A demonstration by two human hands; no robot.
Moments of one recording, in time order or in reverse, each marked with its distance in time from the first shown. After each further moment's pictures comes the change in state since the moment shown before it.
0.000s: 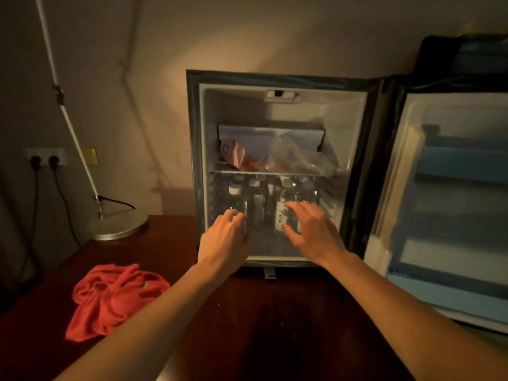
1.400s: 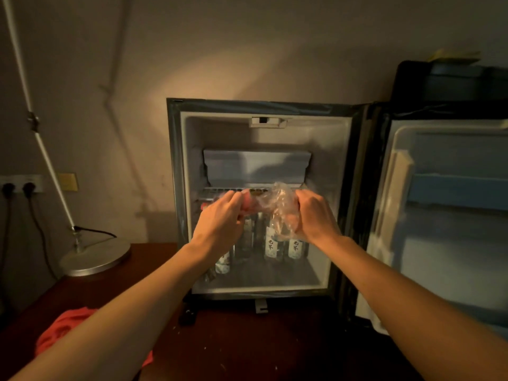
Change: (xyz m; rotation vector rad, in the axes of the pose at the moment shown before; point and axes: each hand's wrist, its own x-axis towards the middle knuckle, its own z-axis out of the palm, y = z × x) left_hand 0.099 0.006 -0.029 -0.075 0.188 0.251; right_hand 0.082 0.013 -0.037 0.069 0.125 0.074
